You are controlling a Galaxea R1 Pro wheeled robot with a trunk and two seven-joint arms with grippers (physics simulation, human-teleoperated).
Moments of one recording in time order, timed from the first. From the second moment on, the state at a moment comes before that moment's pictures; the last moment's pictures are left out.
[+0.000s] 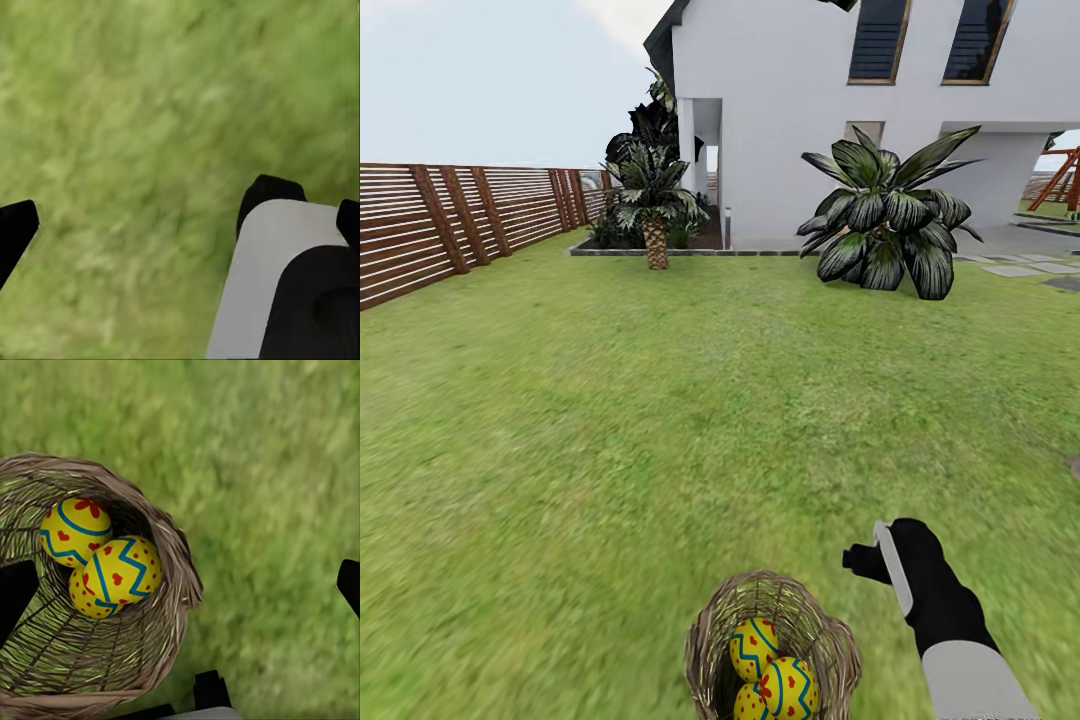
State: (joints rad) left arm -0.10 0.23 0.01 -0.11 0.27 -0.21 -0.14; right arm -0.56 0.02 -0.25 -1.00 0.01 1.04 -0.11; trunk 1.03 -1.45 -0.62
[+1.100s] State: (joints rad) left arm -0.25 0.27 0.27 -1.57 0.45 0.83 0.00; right arm -0.57 0.03 -0.19 -0.92 0.00 1.04 -0.11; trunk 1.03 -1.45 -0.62
